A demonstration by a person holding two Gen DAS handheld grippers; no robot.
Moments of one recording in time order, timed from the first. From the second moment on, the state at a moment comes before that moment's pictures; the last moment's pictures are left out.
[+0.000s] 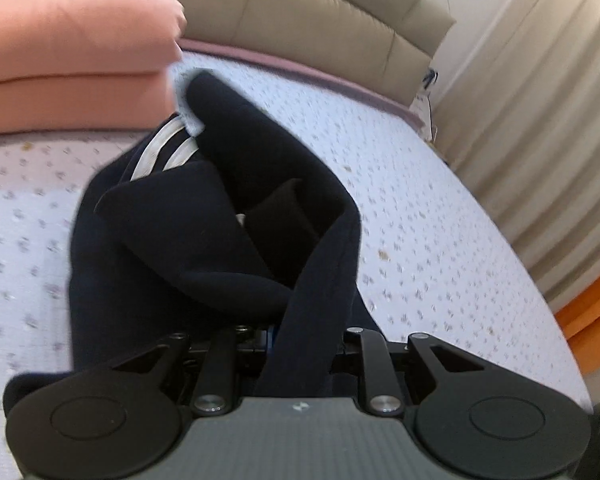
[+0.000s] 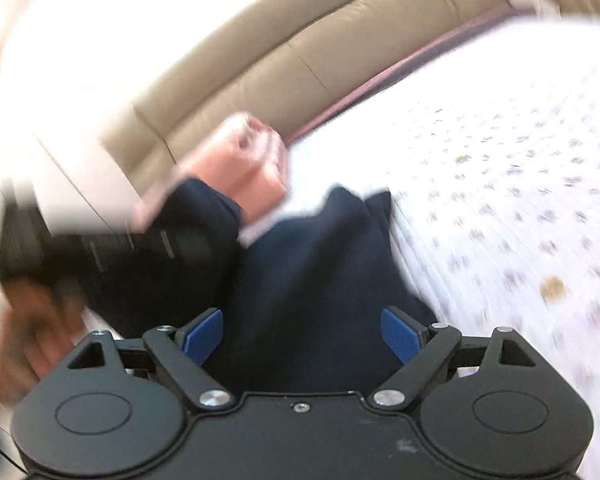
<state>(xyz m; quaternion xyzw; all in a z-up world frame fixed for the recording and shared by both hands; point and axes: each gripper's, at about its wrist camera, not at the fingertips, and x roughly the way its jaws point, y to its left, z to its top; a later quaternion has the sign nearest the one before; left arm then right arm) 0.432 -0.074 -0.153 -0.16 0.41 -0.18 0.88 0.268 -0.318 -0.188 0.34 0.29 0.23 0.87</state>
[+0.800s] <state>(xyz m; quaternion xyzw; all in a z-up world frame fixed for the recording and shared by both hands) 0.403 -0.172 -0.155 0.03 0.39 -0.24 0.89 0.471 -0.231 -0.168 0.23 0.46 0.45 0.73</state>
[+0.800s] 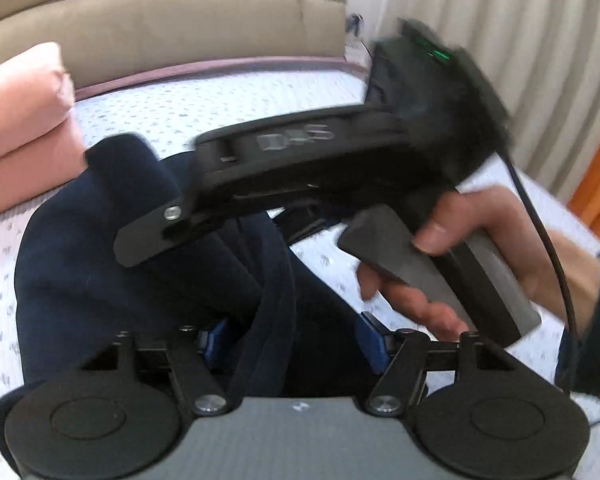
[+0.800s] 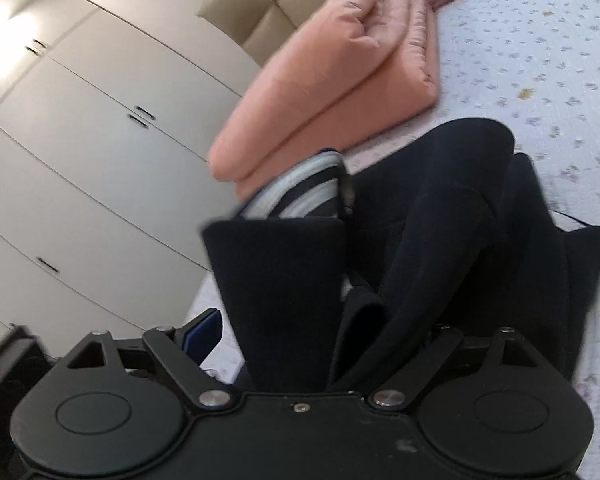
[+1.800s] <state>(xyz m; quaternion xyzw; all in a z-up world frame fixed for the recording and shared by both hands) 0.383 0.004 -0.158 -0.25 0.40 -0.18 0.86 0.488 -0.302 -0.225 0.42 0.42 0.34 0.73</state>
